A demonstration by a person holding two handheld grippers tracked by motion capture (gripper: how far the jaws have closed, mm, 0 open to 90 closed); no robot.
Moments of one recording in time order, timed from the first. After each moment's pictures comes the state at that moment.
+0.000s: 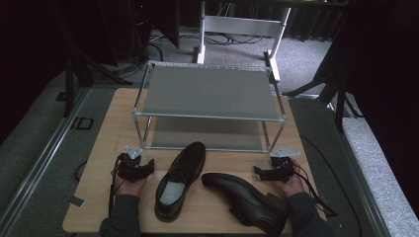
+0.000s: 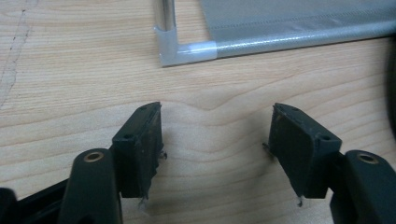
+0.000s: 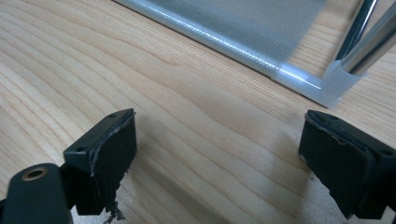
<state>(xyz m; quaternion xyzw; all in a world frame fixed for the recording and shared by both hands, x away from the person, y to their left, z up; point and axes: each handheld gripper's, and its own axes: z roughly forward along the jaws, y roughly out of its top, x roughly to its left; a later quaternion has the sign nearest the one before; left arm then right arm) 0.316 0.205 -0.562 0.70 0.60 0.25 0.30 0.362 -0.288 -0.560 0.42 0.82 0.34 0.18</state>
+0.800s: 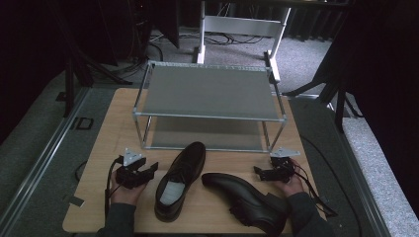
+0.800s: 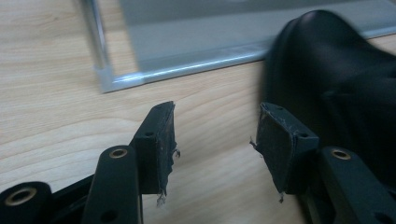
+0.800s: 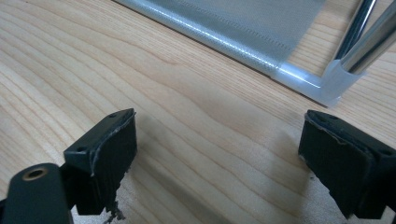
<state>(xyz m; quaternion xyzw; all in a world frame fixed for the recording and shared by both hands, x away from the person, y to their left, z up) 0.278 0.197 -0.520 0.72 0.53 0.21 0.39 0.362 -0.288 -0.560 0.42 0.82 0.34 0.18</state>
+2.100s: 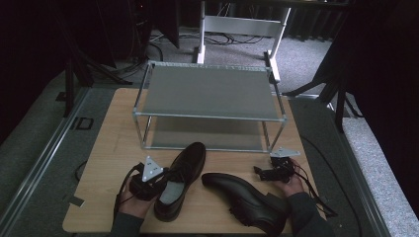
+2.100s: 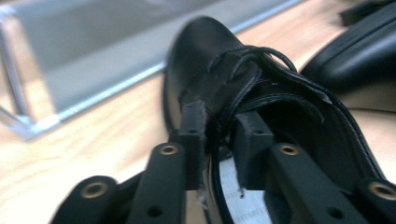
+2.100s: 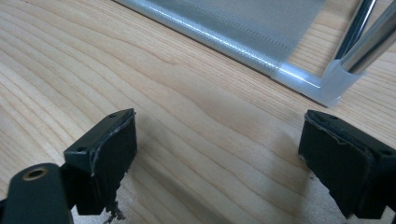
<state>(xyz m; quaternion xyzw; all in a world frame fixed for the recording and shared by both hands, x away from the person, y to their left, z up) 0.243 0.144 -0.489 0.79 0.41 0.24 0.38 0.362 -0.288 -0.560 0.42 0.82 0.34 0.18</state>
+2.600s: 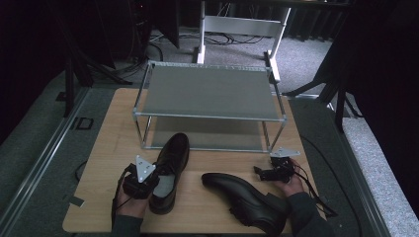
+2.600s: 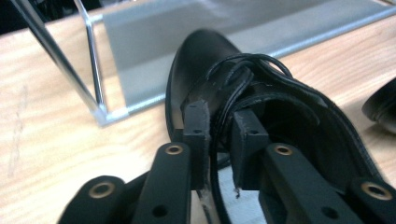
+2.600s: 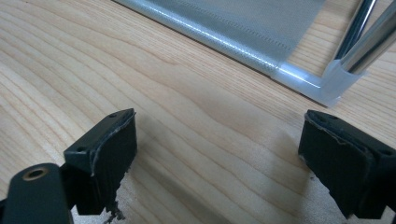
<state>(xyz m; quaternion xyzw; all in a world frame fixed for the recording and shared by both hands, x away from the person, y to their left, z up) 0.241 0.160 -0.494 0.74 0.49 0.29 0.36 0.362 -0.288 -0.560 0.42 0.82 0.34 0.18</state>
